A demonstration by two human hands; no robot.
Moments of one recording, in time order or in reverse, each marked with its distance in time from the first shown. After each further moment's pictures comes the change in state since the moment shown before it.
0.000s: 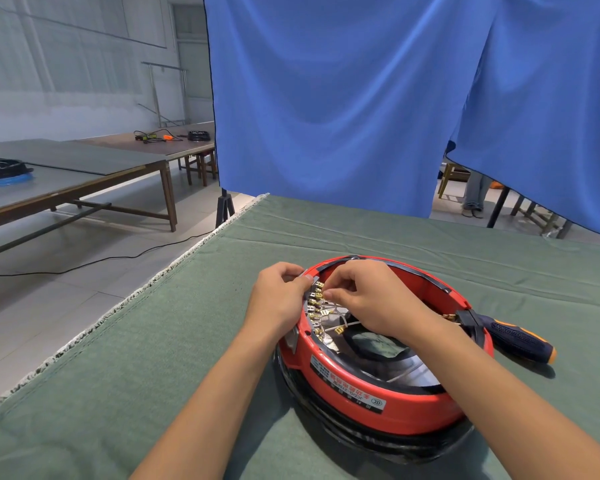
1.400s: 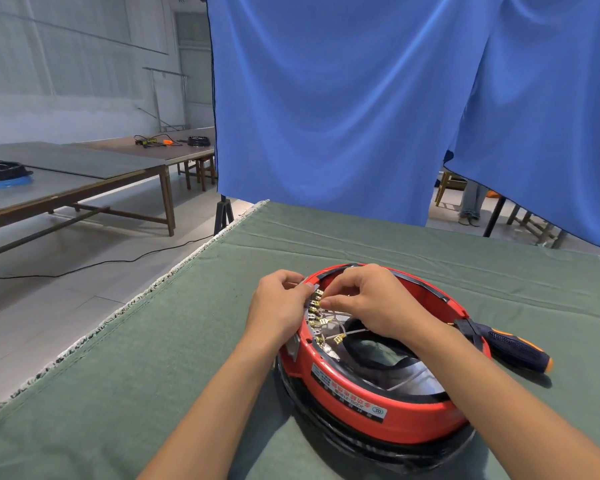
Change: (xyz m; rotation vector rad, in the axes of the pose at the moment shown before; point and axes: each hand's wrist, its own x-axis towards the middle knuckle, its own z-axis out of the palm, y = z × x) left_hand 0.003 -0.004 -0.001 -0.005 0.000 -0.013; right_hand 0.004 0.007 -0.002 0.186 -0.006 0.002
